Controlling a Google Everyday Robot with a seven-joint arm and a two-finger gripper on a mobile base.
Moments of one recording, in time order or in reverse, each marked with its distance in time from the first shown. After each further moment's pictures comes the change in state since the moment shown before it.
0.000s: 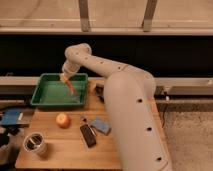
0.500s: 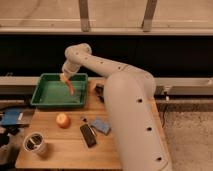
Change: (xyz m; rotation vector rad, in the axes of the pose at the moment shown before) arm 0.000 0.000 0.000 0.000 0.000 0.000
